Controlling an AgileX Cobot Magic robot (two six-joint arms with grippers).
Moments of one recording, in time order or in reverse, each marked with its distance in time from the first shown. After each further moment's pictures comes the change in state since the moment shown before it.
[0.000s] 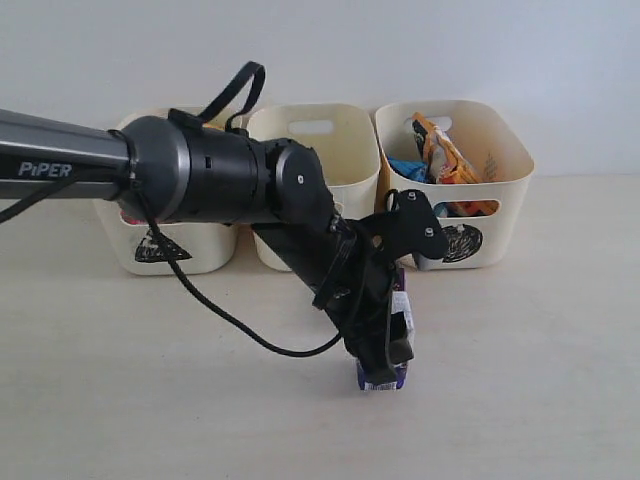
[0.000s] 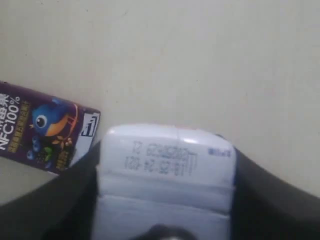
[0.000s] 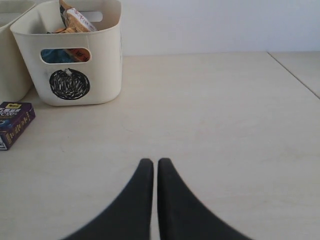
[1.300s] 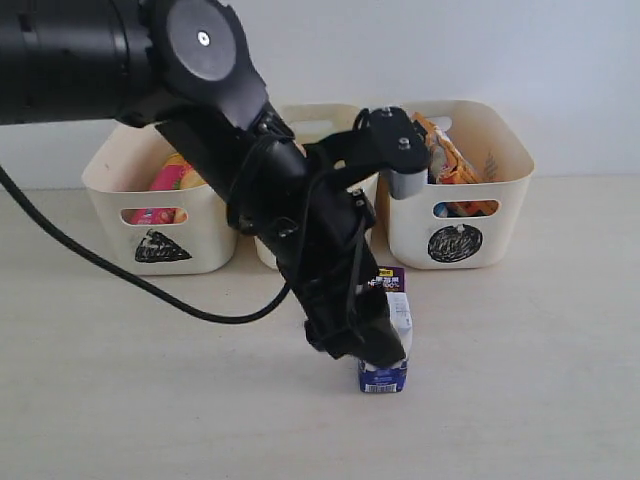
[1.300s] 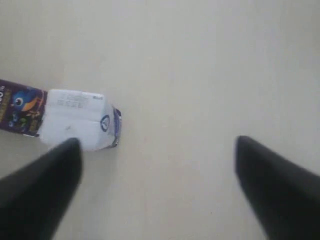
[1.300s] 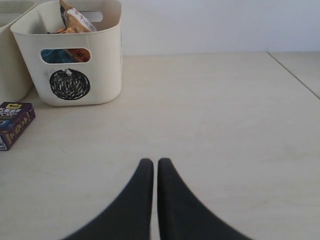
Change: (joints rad) left arm 0.011 -0.269 0.046 -0.027 0.292 -0.061; right arm 0.000 0.000 0.000 0.000 0.000 0.000
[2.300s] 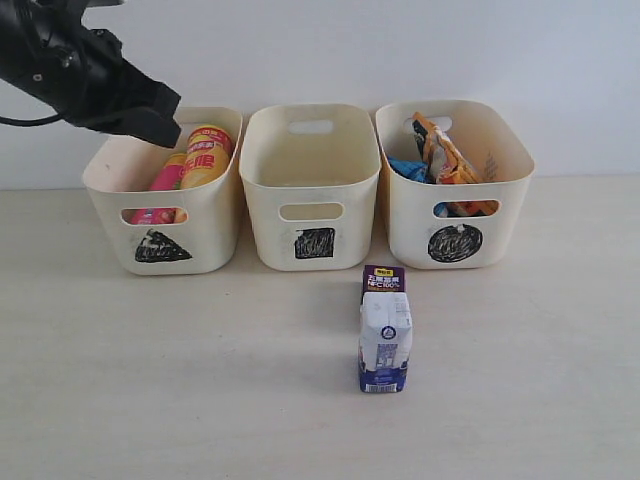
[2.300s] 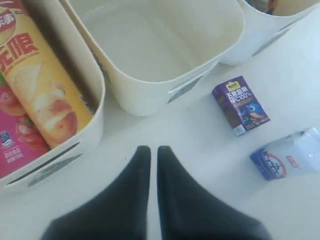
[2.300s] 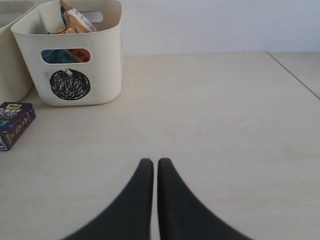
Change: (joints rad) left arm 0.509 -0.136 -0.015 -0.010 -0.095 -0.388; right arm 0.000 0.000 0.000 0.000 0.000 0.000
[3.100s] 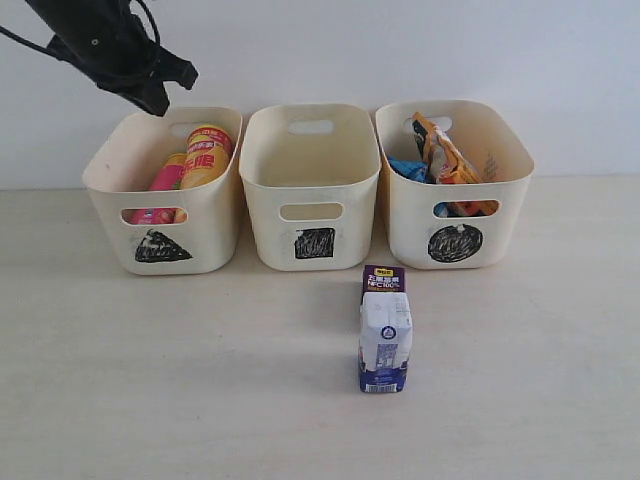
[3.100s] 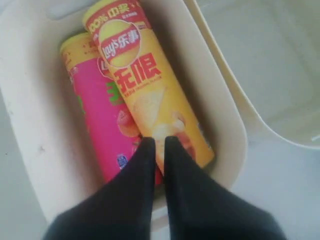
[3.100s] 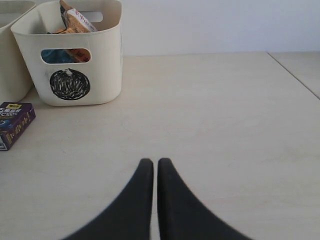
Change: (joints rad) left arm 0.017 0.470 -0.720 0.386 0.286 -0.315; right arm 0.000 0.000 0.000 0.000 0.000 0.000
